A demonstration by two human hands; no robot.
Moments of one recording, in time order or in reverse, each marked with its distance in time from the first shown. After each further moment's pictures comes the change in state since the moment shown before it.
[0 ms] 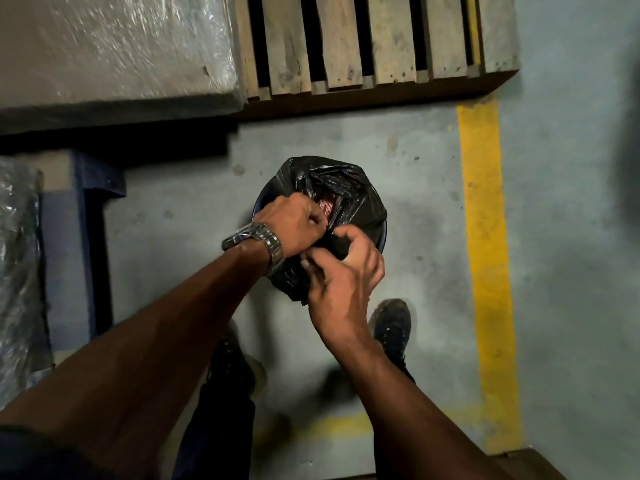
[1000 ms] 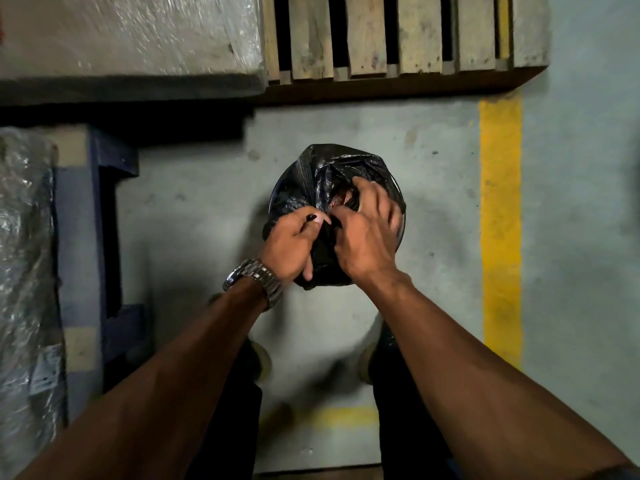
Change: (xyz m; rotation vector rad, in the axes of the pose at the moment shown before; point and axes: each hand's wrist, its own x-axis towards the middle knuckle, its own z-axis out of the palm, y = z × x) left_hand -0.043 -0.030 0.032 -0.755 0.099 -0.048; right_hand 0.060 0.014 0.012 -0.431 -0.311 -0.135
